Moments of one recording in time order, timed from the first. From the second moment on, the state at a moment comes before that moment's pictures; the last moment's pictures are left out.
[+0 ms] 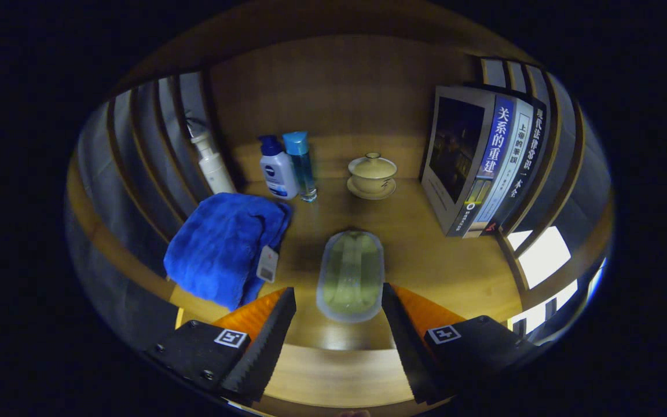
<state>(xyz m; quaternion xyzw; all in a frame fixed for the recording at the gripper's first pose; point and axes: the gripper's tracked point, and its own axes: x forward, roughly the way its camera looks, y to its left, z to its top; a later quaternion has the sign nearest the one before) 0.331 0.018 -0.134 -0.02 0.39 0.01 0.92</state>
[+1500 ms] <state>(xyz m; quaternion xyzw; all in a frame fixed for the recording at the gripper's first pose) 0.046 0.068 -0.106 -0.05 0.07 0.05 0.99</state>
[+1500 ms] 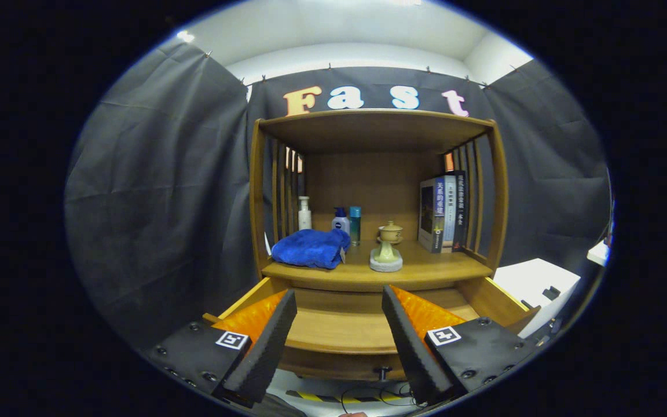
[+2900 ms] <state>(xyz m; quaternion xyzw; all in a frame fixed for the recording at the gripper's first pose) 0.057 0.003 -0.223 -0.01 0.11 -0.02 0.99</state>
